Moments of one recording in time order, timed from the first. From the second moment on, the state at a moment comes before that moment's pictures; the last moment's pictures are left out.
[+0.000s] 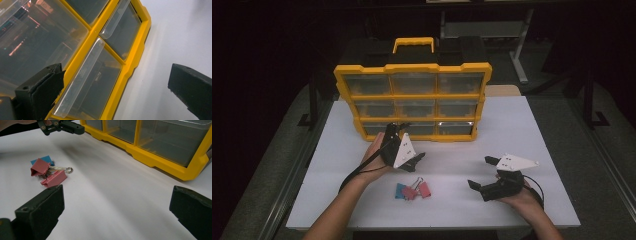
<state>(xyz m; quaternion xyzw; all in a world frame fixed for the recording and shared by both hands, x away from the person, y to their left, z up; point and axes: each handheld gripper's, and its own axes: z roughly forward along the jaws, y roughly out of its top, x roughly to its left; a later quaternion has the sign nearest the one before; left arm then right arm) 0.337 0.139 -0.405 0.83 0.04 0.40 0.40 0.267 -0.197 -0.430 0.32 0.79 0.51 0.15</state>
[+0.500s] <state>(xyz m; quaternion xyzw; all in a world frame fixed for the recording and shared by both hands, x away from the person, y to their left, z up) 0.335 0.135 -0.408 0.82 0.02 0.43 0.37 0.267 -0.197 -0.430 0.32 0.79 0.51 0.15</state>
